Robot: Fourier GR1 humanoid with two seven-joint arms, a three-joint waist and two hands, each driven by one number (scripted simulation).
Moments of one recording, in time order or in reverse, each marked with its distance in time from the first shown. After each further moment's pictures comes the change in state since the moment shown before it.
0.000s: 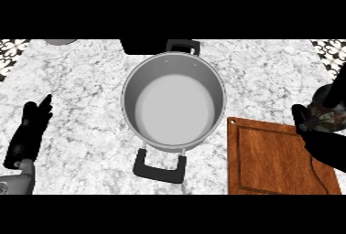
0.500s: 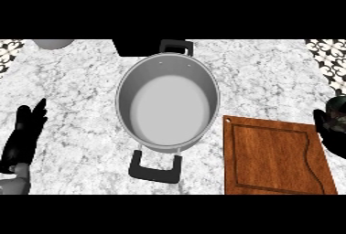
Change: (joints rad) left arm 0.025 0.016 0.014 0.014 0.021 0.015 -0.016; right arm 0.381 -0.052 -0.124 0.080 0.076 -0.215 -0.374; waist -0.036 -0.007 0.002
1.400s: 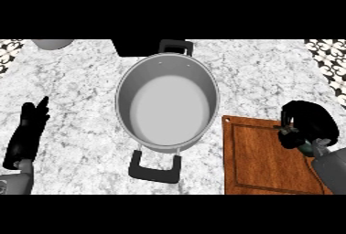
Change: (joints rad) left arm -0.030 0.002 -0.009 0.048 0.000 0.017 -0.014; right arm -0.129 0.114 0.328 0.784 0.208 0.201 0.156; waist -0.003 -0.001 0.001
